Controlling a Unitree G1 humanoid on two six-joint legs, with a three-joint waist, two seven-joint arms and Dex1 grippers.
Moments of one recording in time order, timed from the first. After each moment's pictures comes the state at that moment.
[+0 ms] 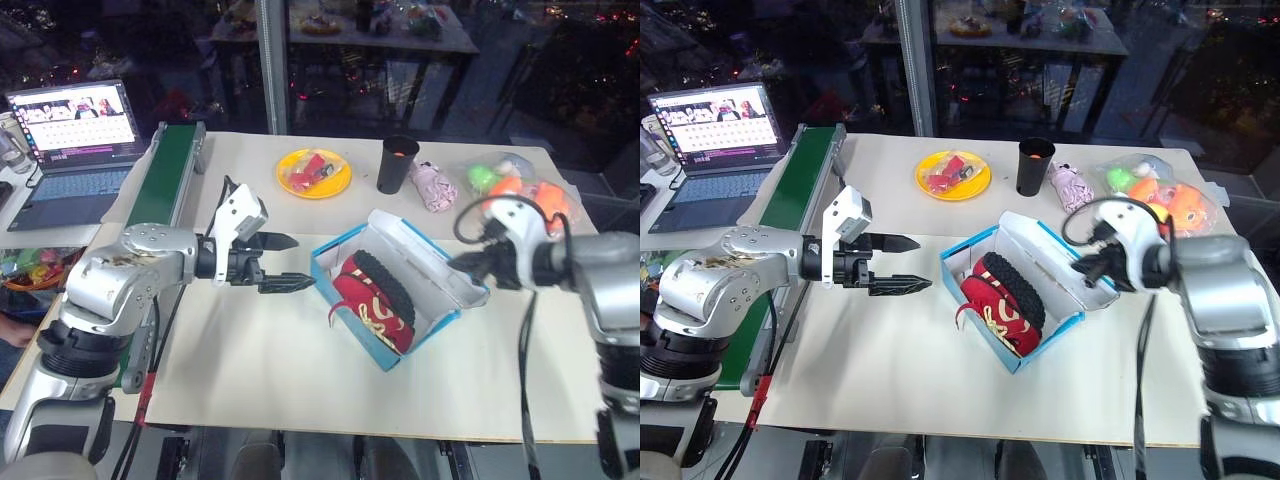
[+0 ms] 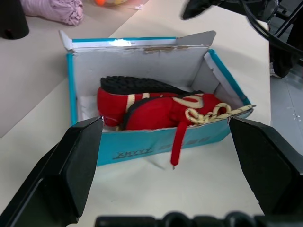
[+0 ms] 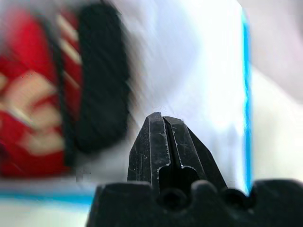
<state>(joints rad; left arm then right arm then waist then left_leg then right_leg) -0.68 0.76 -0.12 -0.23 -0.62 0.88 -0.97 -0.40 -0.90 -0.15 -0.28 0.07 1.17 1.02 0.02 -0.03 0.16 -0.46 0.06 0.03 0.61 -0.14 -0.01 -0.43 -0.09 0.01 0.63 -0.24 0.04</state>
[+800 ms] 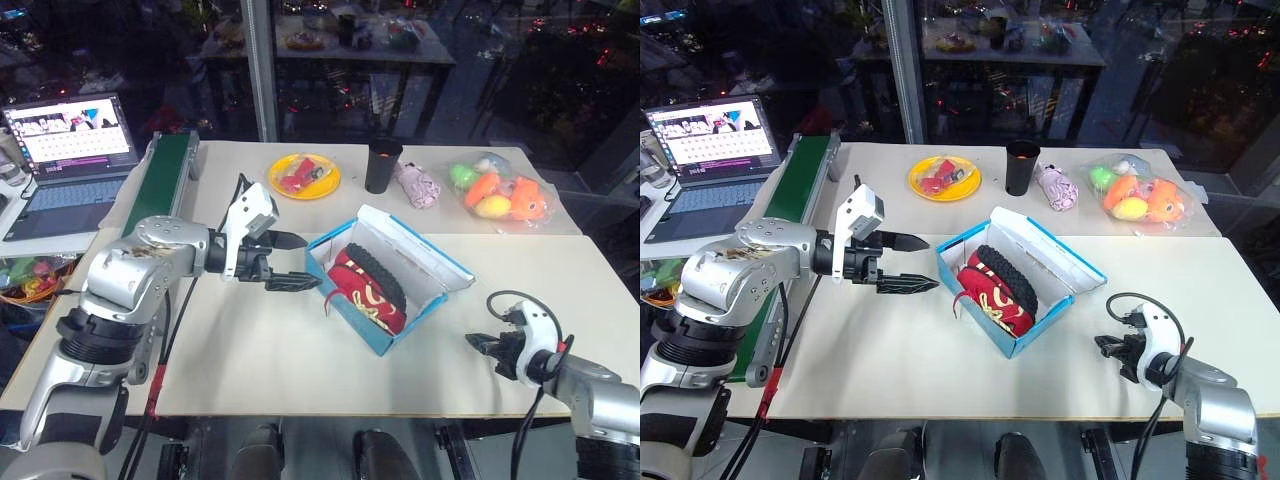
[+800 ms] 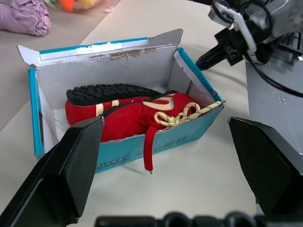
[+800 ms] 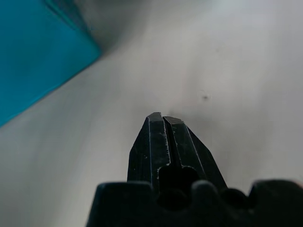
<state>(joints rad) -0.73 0.73 -0.15 -0.18 -0.55 0.86 -1.04 -0.13 -0.47 -0.39 0.08 0.21 0.73 0.71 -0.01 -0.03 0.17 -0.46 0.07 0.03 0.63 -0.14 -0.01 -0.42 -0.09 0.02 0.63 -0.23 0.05</state>
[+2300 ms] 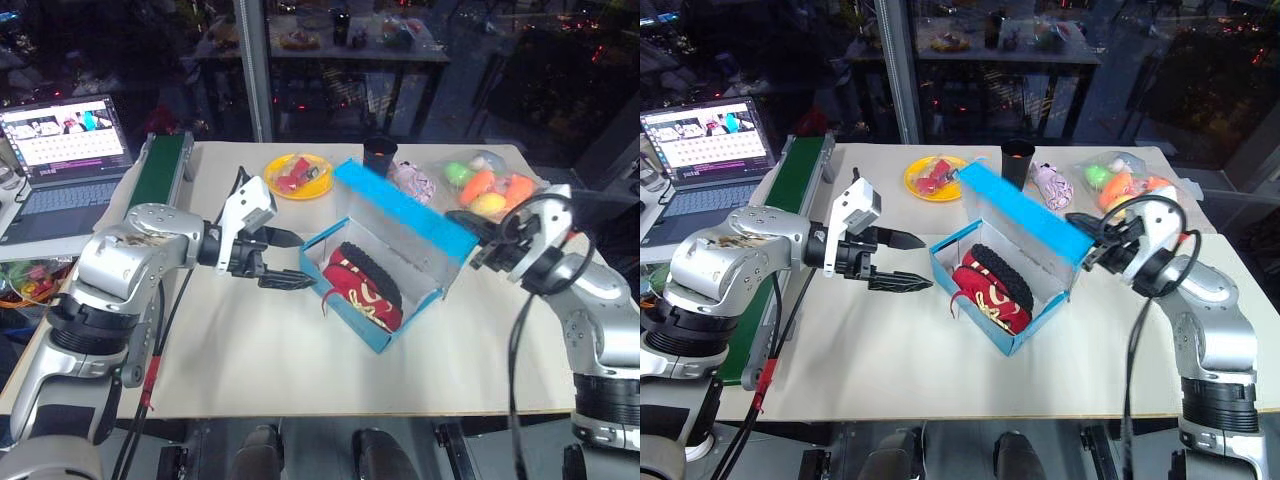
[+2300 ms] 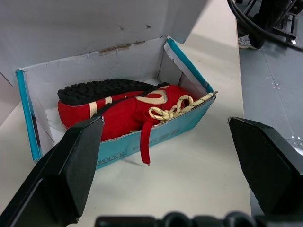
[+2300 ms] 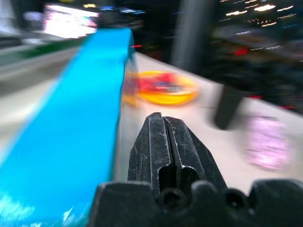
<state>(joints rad) -0.78 0.76 -0.18 -0.16 -0.53 0.89 -1.12 -0.38 -0.64 -0.21 -0.27 0.58 0.57 0.76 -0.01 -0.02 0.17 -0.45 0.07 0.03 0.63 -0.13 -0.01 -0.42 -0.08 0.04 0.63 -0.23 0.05</state>
